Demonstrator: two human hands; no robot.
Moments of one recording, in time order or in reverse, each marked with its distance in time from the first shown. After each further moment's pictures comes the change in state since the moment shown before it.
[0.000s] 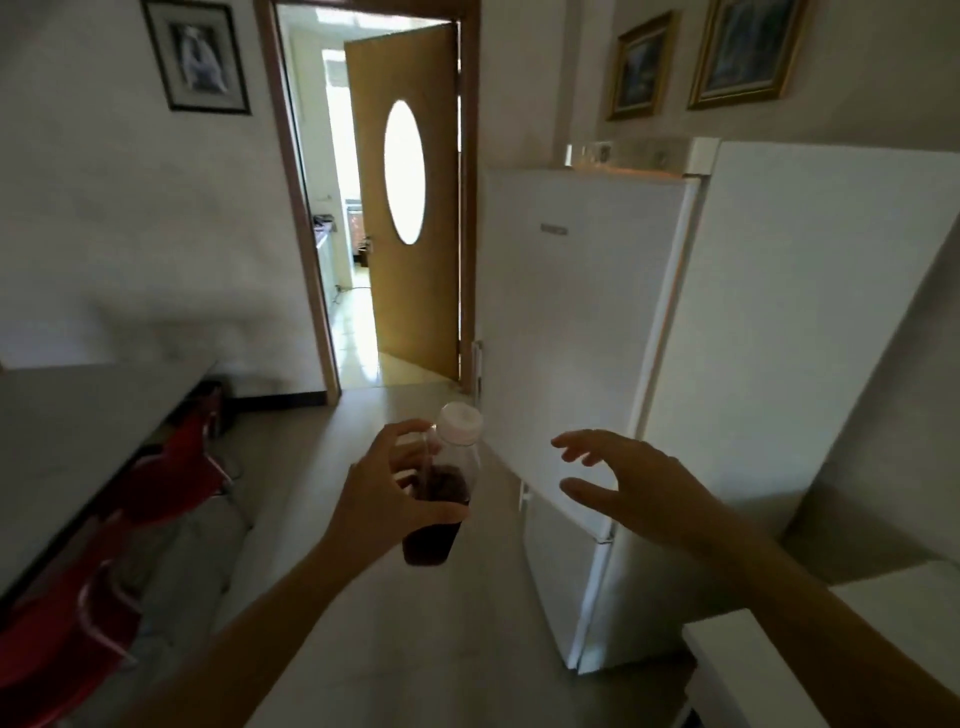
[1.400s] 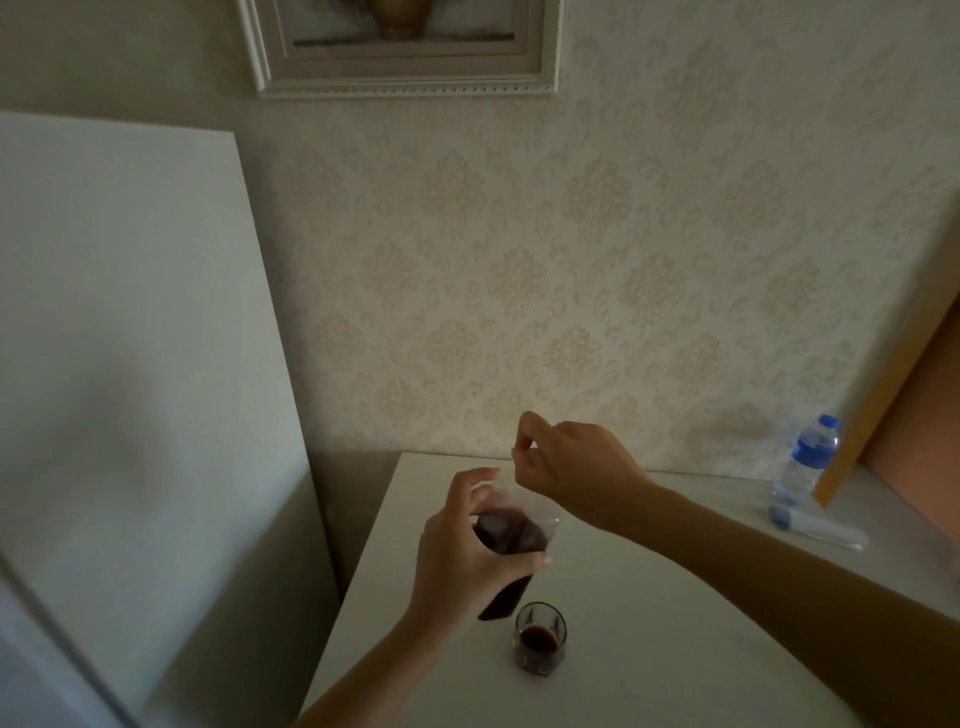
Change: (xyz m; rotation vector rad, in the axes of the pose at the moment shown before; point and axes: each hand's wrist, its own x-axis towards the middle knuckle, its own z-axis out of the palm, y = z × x) left_hand -0.004 0.160 0.481 -0.308 -0.986 0.559; right_hand -0.256 0.188 -0.158 -0.511 0.353 0.970
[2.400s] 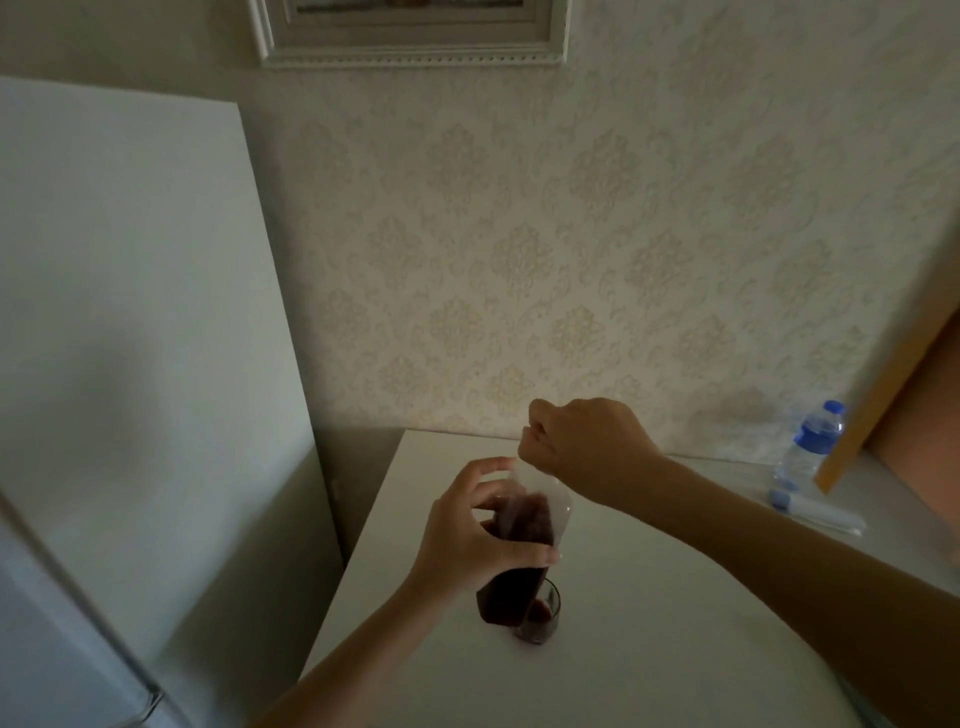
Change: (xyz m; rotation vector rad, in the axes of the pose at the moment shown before) left_hand -0.009 0.008 0.003 -0.164 -0.144 -0.127; right_hand -0.010 0.000 -0.012 -0.295 -0.042 0.044
